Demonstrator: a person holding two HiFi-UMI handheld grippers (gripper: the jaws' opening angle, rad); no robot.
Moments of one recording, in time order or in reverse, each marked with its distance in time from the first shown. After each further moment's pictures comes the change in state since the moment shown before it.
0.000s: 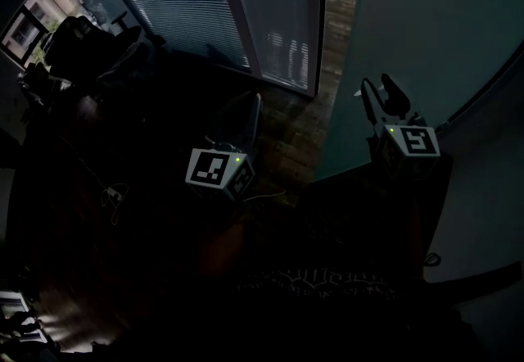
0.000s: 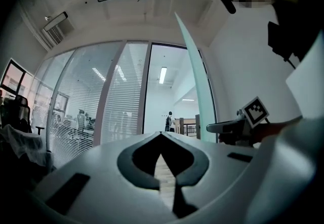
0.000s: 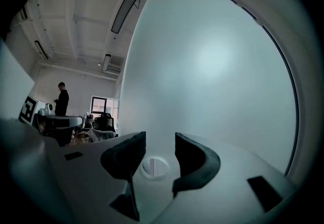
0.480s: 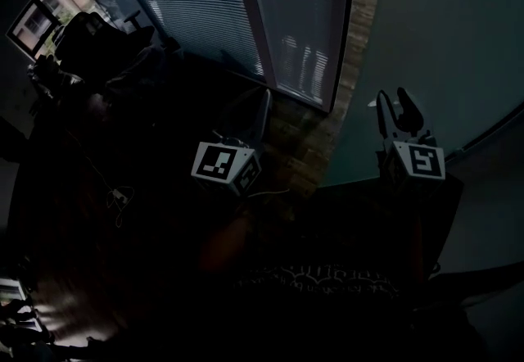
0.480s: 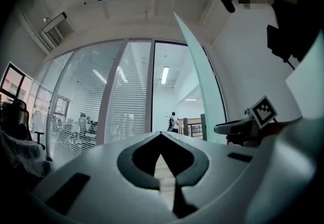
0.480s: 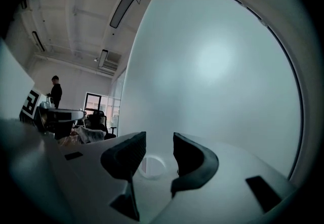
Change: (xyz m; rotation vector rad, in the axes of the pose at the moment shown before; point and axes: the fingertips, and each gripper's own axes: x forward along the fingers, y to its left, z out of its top) left arm 0.069 0.070 0.005 0.024 -0.016 0.014; right arm 0.075 -0.014 0.005 -0.041 -0.019 -0.068
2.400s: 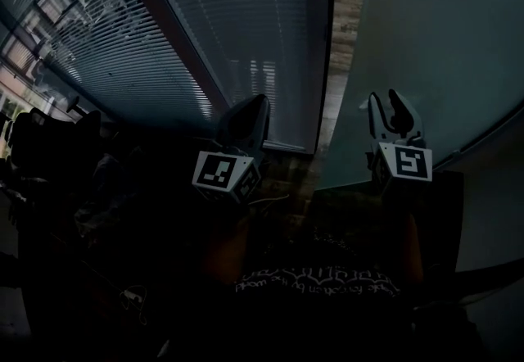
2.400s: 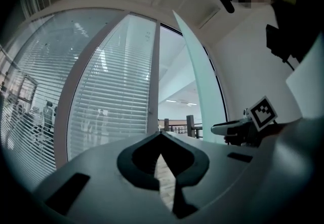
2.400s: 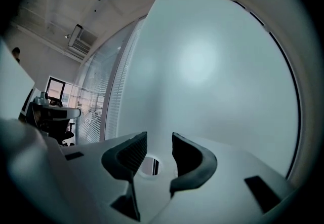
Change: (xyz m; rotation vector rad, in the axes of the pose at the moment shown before) left arm 0.310 0.160 -0.029 -0.044 0.002 -0.317; right arm 0.270 -0.085 0.000 -0.030 0.046 -0.368
